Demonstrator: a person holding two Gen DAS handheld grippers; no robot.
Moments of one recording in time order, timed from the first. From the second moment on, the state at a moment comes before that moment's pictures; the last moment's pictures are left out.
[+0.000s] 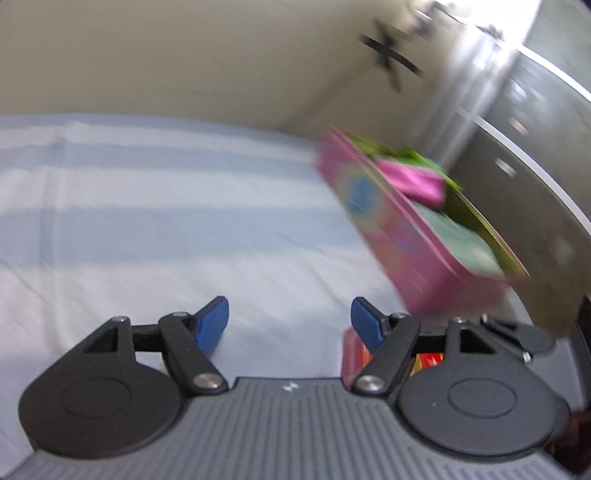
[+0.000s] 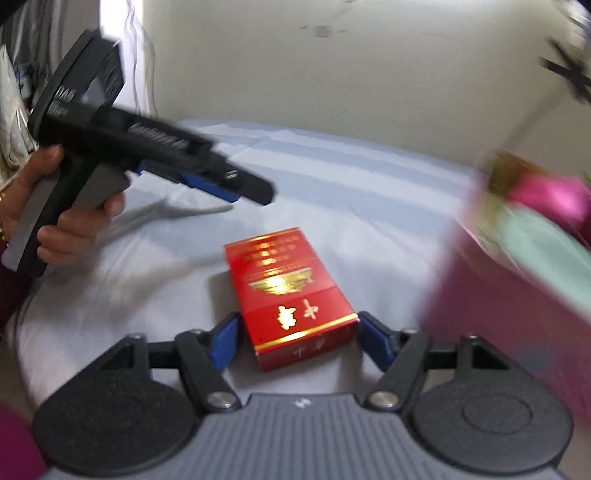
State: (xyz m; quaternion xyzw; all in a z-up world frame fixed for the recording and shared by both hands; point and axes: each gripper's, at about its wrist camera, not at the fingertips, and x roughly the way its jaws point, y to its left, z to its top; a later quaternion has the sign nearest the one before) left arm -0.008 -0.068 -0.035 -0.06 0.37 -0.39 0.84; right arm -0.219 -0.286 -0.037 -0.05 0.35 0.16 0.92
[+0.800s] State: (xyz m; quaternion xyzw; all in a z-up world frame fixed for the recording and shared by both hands) left arm -0.099 -0.163 0.036 0.02 0.31 -0.48 0.82; right arm -0.277 -0.350 -0.001 0.03 0.21 0.11 0.97
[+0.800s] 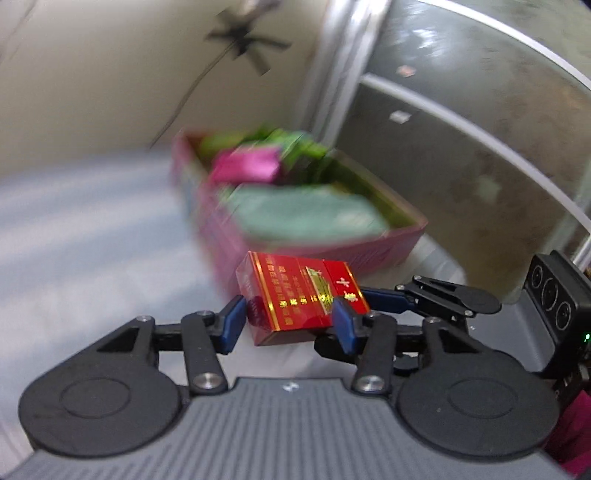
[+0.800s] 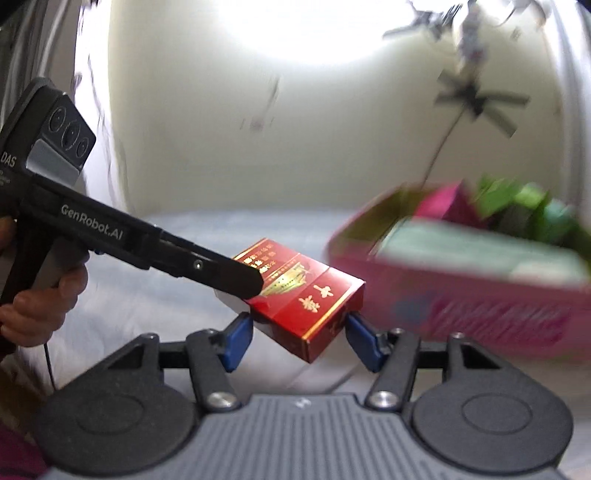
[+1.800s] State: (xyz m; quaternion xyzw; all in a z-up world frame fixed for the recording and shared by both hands) left arm -0.042 -0.337 0.045 0.14 0.26 -0.32 0.90; right arm -0.156 -0.508 -0.007 0.11 0.21 -0.01 0.97
